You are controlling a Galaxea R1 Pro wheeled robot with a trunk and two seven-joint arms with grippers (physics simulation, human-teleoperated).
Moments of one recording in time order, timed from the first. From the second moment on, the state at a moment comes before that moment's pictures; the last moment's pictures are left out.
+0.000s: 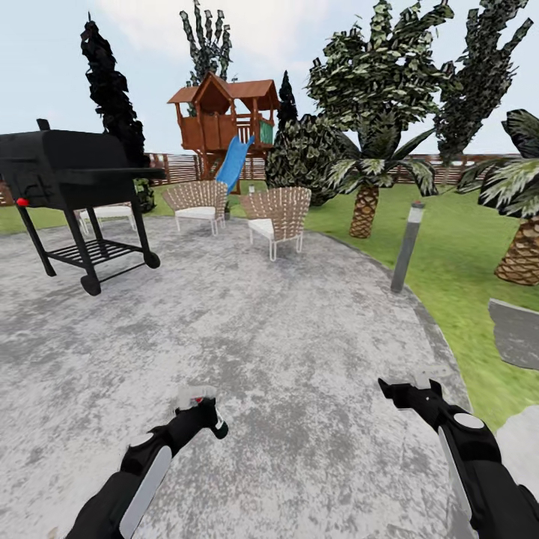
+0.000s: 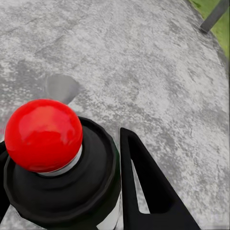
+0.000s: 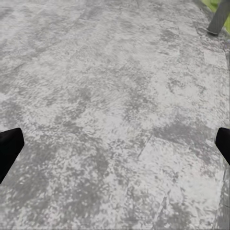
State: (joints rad) left arm -0.32 0.05 -0.17 -1.20 0.43 0.36 -0.07; right arm -0.32 -0.11 -0.22 -1.41 0.17 0.49 0.29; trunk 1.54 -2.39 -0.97
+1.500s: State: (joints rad) left arm -0.32 0.04 -0.20 -1.20 0.43 0.36 -0.04; right arm -0.32 -0.06 -0.18 -1.41 0.17 0.46 -0.07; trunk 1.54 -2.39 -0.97
